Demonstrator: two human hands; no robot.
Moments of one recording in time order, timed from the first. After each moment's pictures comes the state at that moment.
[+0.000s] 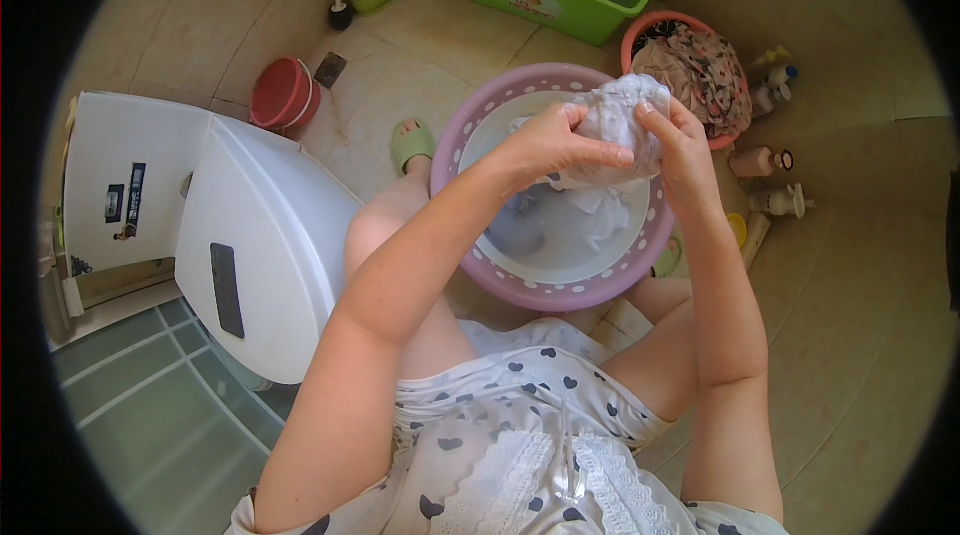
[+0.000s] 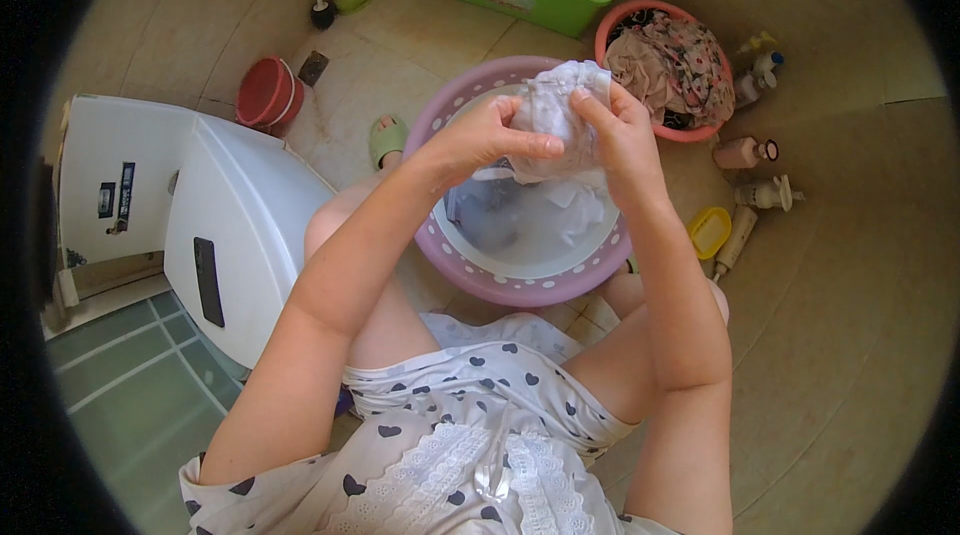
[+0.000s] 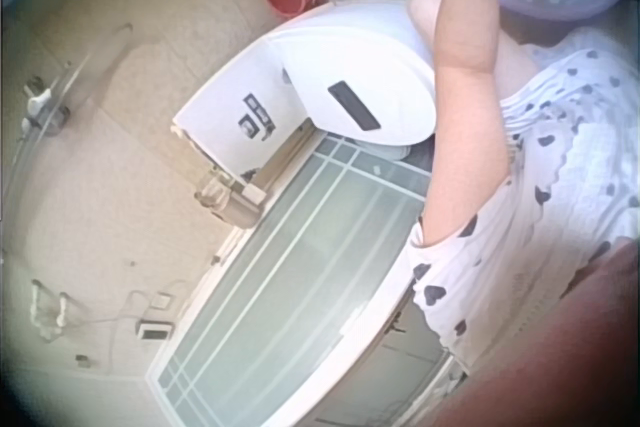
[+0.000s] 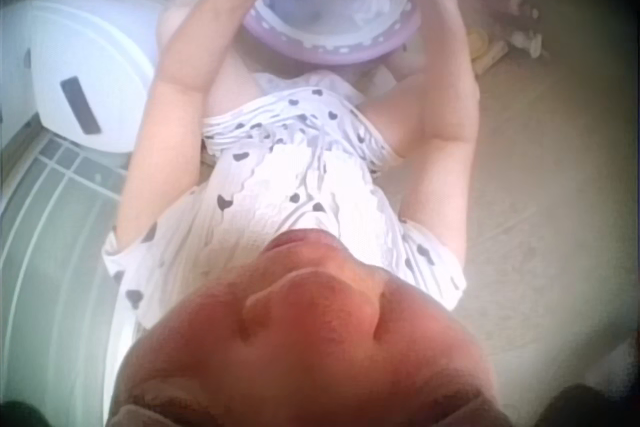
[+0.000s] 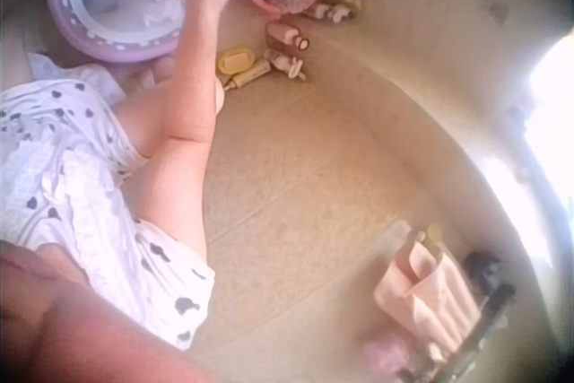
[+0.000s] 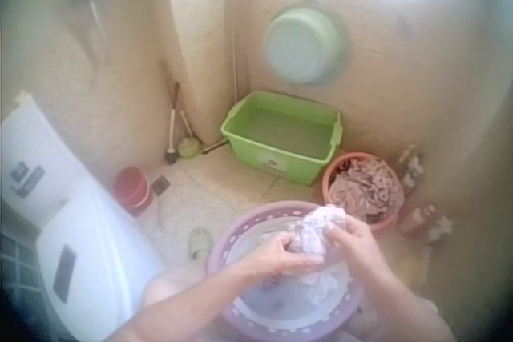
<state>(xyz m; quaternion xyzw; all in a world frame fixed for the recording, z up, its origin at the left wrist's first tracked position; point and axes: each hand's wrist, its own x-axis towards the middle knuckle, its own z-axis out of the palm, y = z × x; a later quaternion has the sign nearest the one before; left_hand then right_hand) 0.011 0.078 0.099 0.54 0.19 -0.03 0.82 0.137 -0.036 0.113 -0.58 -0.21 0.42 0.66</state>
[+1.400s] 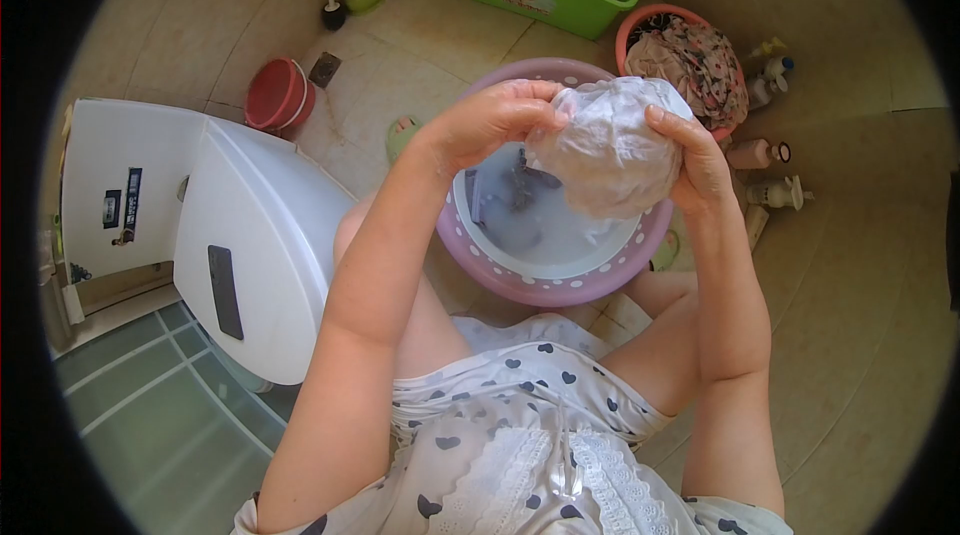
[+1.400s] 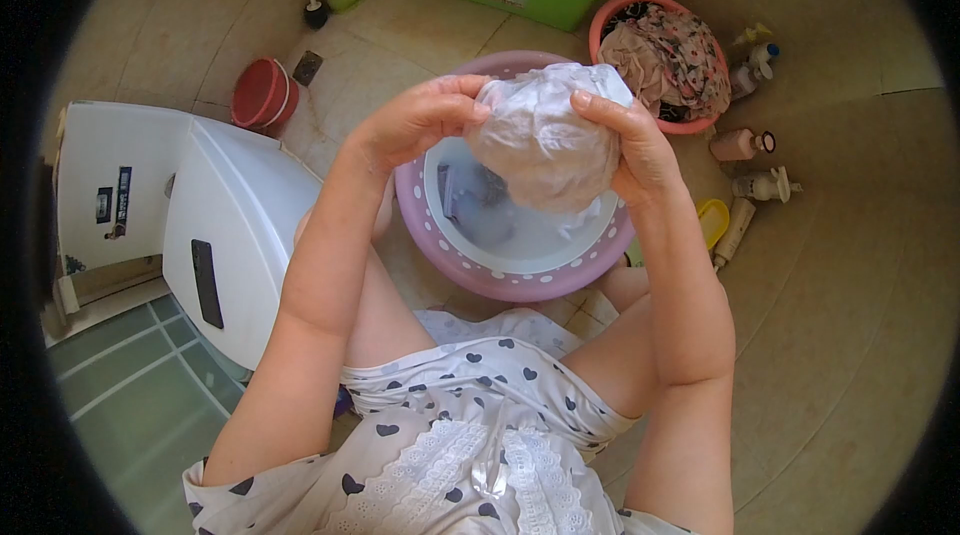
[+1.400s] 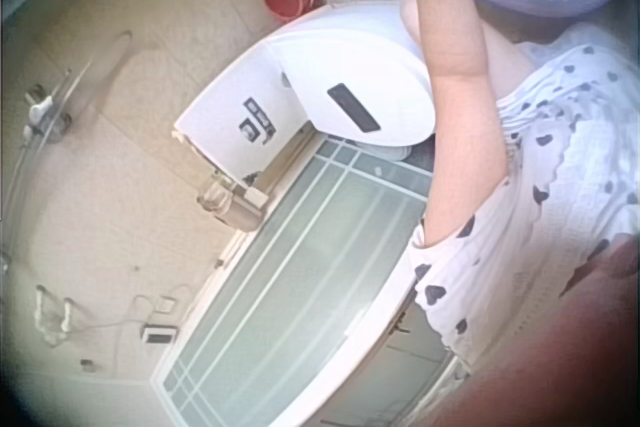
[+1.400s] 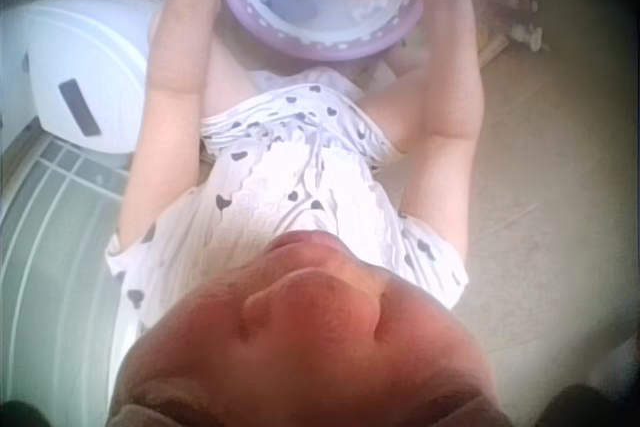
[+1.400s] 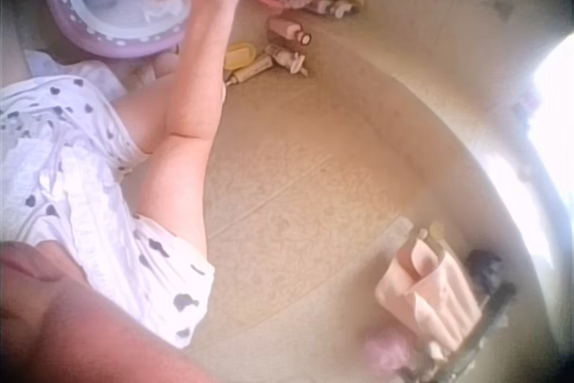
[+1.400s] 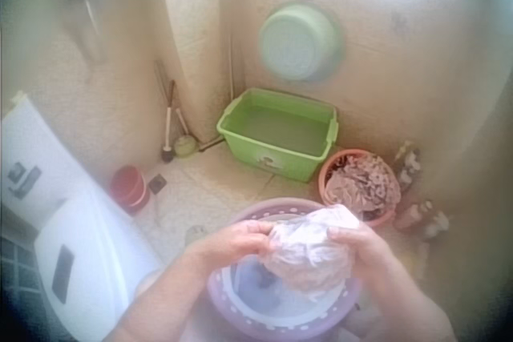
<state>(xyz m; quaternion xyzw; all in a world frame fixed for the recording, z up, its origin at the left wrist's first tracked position) -0.014 0.117 0.110 0.51 0.11 -0.05 0.85 0.143 -0.048 0.130 -0.47 -0.10 0.56 0.68</state>
